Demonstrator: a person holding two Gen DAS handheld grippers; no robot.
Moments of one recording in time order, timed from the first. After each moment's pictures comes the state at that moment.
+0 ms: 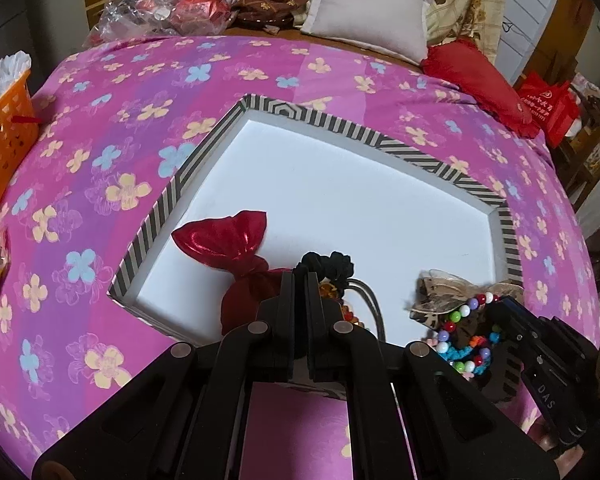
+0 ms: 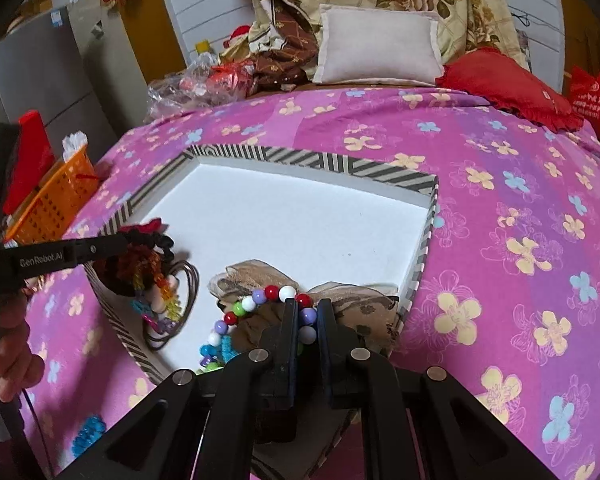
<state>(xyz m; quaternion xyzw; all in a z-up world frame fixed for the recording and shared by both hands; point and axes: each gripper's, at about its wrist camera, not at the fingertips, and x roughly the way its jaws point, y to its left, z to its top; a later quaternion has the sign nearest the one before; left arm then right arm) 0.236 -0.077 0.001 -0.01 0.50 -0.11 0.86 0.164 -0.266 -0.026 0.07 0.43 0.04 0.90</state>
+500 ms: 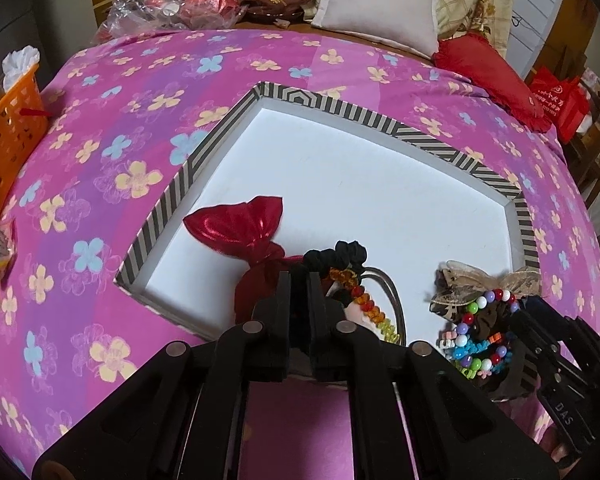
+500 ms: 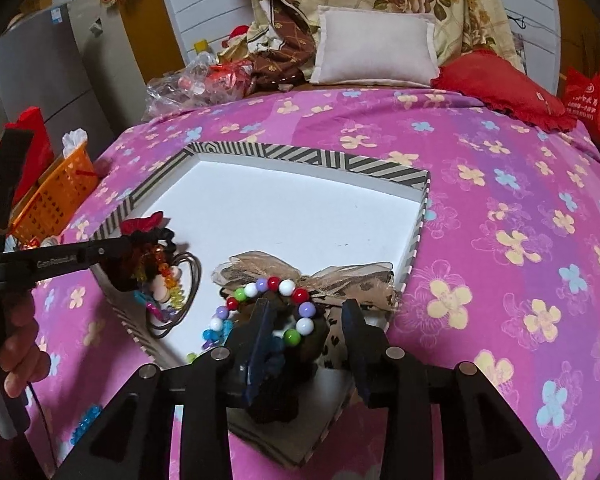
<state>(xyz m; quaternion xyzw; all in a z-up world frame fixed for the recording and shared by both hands) 0.232 -0.073 -0.009 0.00 0.51 -0.10 0.86 0.144 -0.263 -0.015 0.07 0.42 0.04 0.90</state>
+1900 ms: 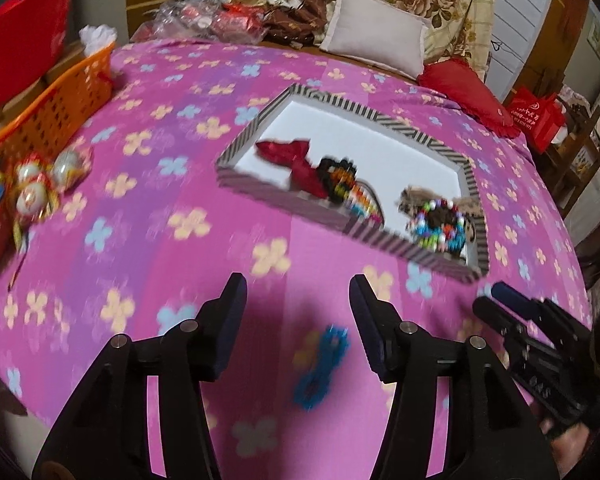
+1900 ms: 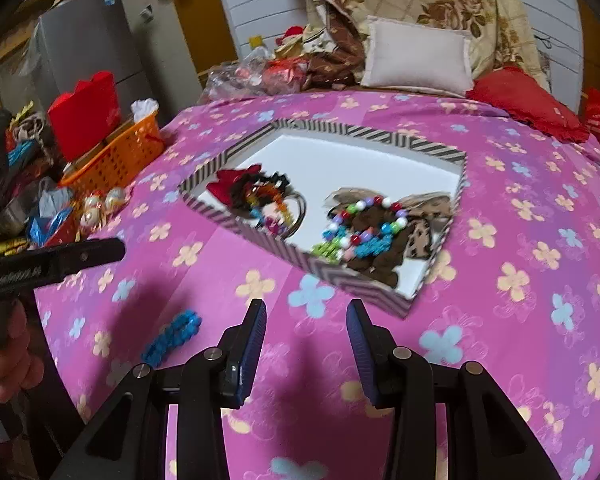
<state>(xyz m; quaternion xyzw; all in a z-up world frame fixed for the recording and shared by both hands) 0.077 -0.009 0.034 -0.04 0.48 -0.10 0.87 0.045 -0.199 0.000 0.05 0.42 0.11 0.90</state>
